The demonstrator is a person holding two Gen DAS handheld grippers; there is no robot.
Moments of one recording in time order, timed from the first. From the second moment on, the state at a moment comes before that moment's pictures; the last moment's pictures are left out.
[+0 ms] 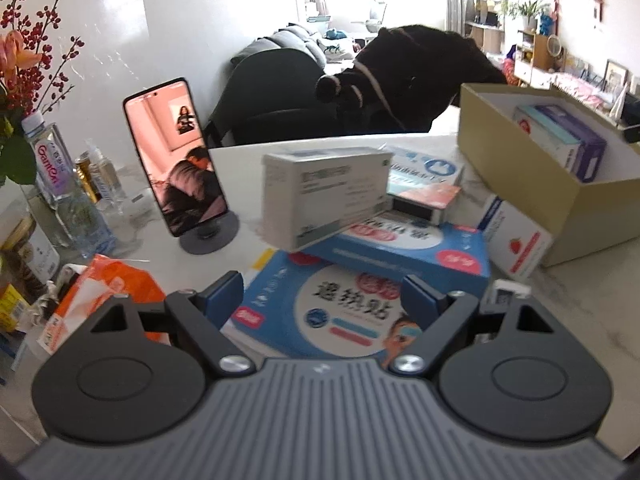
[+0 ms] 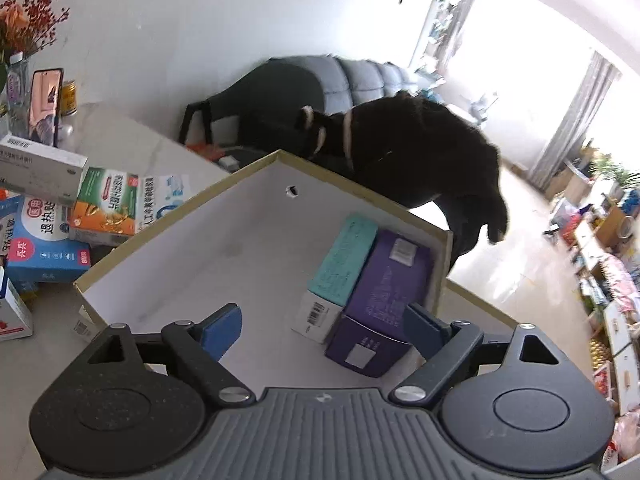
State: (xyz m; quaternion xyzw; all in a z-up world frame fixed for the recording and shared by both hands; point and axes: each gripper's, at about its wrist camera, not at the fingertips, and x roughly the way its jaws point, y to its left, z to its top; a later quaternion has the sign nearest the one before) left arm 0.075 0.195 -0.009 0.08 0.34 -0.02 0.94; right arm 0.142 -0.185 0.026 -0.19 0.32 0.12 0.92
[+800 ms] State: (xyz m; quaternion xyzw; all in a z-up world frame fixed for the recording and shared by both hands) left arm 0.130 0.209 -0.005 0.09 0.29 -0.04 0.95; right arm 0.063 -0.181 0.029 -0.16 0.26 0.13 0.94
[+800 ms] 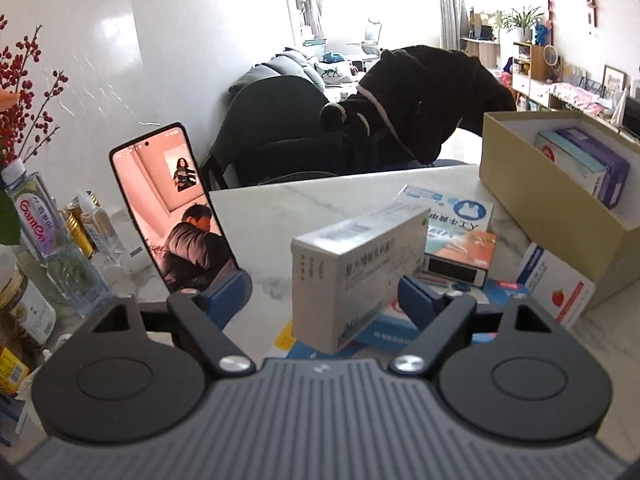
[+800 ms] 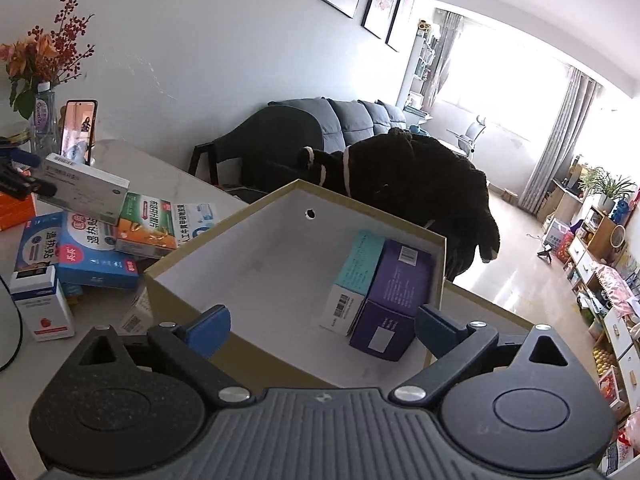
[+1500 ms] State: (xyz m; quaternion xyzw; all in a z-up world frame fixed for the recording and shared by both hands) left arm 0.138 0.211 -0.020 0.05 0.27 -0.04 0.96; right arm 0.058 -0.174 0.023 -0.16 0.27 0.14 0.94
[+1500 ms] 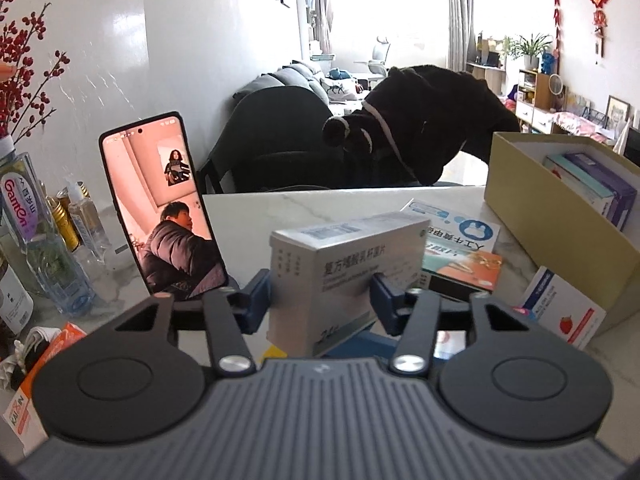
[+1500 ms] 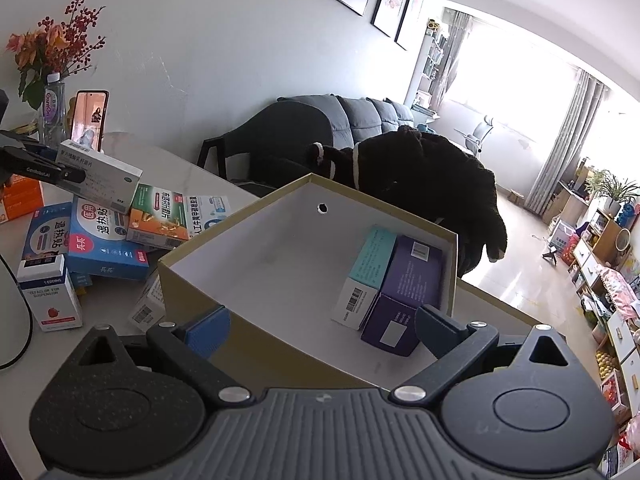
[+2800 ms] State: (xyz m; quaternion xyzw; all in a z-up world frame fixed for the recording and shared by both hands) left arm 0.054 0.132 -0.030 0.01 0.20 0.01 0.98; right arm 0.080 -0.079 0.057 -0.05 0.32 0.30 0.90
